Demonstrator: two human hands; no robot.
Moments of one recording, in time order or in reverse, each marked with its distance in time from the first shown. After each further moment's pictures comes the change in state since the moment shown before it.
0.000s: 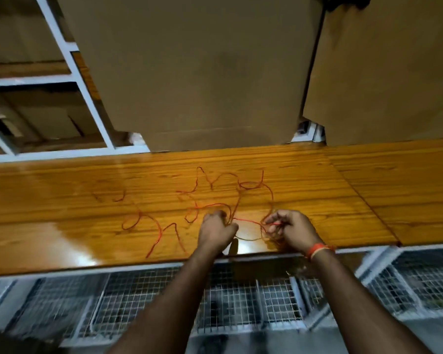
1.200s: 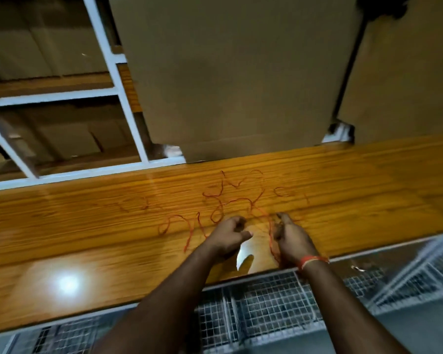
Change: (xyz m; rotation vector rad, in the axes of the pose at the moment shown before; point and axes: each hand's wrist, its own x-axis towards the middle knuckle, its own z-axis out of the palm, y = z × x) left_hand 0.054 -0.144 -0.155 -0.158 -0.396 0.265; right_hand 0.004 -0.135 0.205 -0.423 0.164 0.216
